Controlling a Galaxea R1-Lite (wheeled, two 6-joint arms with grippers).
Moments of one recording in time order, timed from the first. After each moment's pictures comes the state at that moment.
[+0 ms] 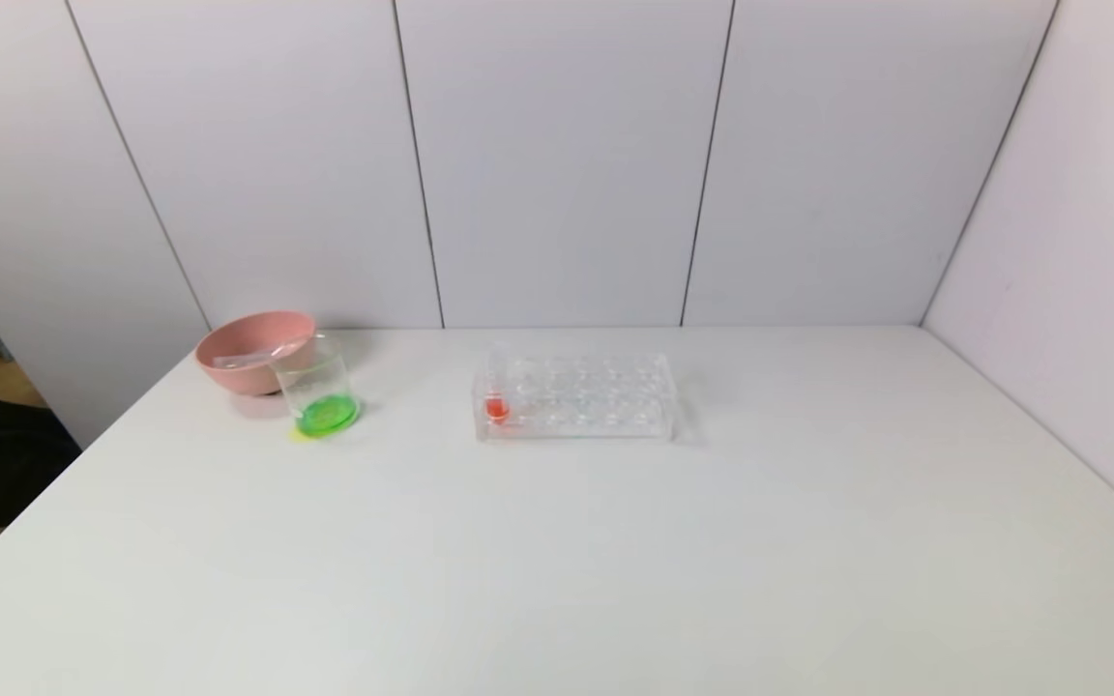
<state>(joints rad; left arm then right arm) -0.03 0.29 -0.62 0.50 0.05 0.09 0.00 0.00 0.00 0.00 -0.04 0.10</state>
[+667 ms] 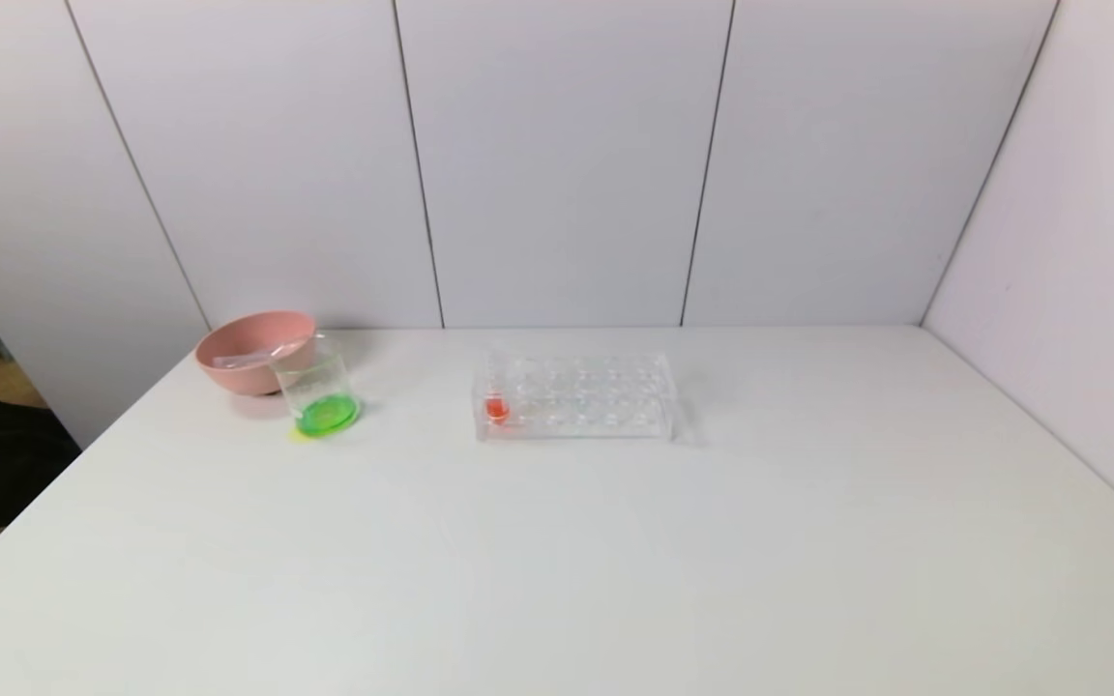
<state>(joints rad) 0.01 0.02 -0.04 0.07 -0.03 0.09 0.00 0.00 0.00 0.00 -0.04 0.10</state>
